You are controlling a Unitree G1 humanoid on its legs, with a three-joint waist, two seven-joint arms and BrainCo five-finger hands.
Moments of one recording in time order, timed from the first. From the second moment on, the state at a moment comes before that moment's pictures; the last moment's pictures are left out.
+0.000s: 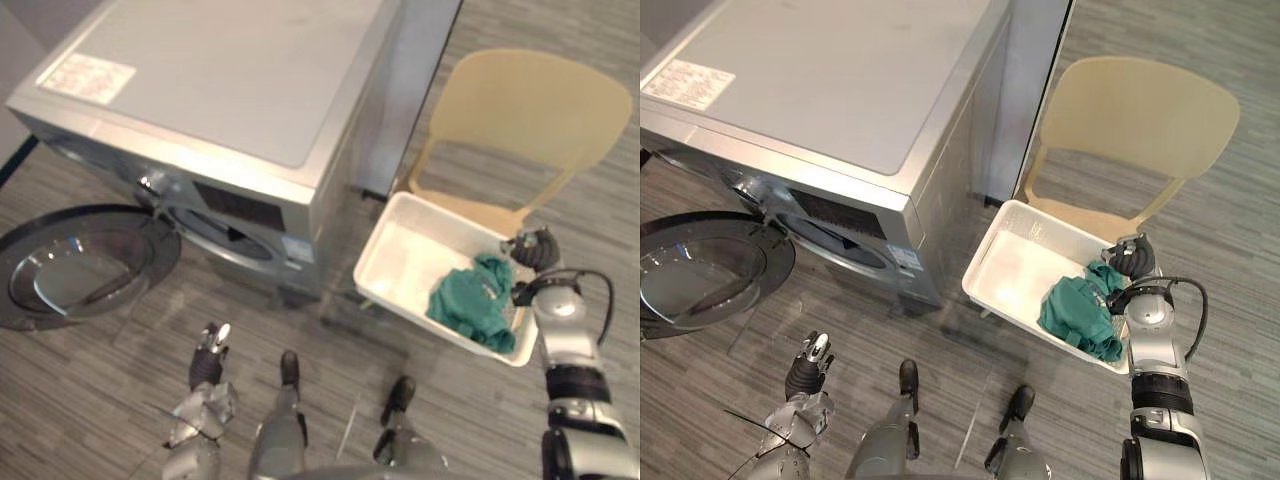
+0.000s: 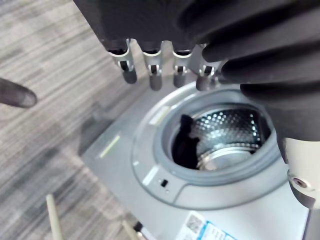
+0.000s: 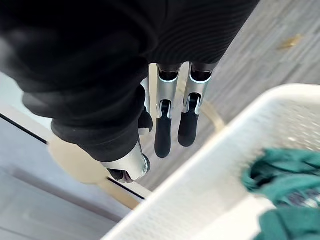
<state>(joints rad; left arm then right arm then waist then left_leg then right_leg) 0.18 0.10 0.17 0.39 -0.46 -0.13 -0.02 -0.35 -0.43 -0.25 0.50 -0.22 0.03 -0.04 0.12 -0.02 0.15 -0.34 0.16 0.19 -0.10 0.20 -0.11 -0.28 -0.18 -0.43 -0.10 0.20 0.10</state>
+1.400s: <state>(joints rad) -0.02 0.11 0.07 0.32 -0.60 -0.16 0.04 -0.95 -0.64 0.10 0.97 -0.32 -0.03 -0.02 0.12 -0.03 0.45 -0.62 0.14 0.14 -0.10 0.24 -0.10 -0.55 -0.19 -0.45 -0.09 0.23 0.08</state>
